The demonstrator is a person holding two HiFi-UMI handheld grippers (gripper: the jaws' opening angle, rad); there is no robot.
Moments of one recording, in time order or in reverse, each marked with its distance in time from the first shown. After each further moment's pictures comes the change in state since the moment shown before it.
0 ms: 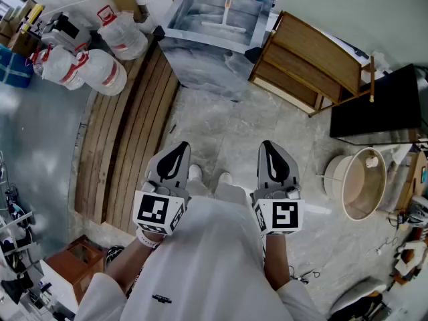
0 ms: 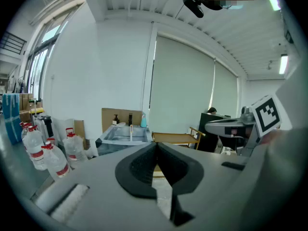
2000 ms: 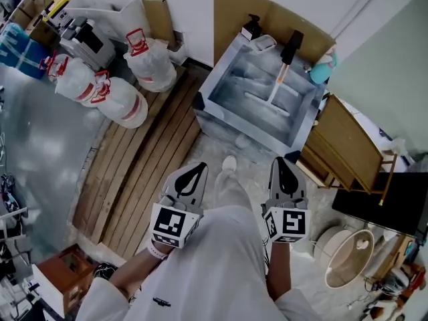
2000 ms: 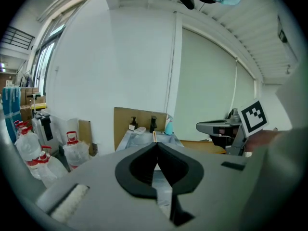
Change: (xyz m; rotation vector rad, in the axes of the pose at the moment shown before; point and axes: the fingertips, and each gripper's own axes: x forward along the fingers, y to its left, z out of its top) left arm 0.212 0.257 0.075 -0.072 0.027 0.089; right arm 0.385 -0.015 0.053 -0.006 0.053 0.118
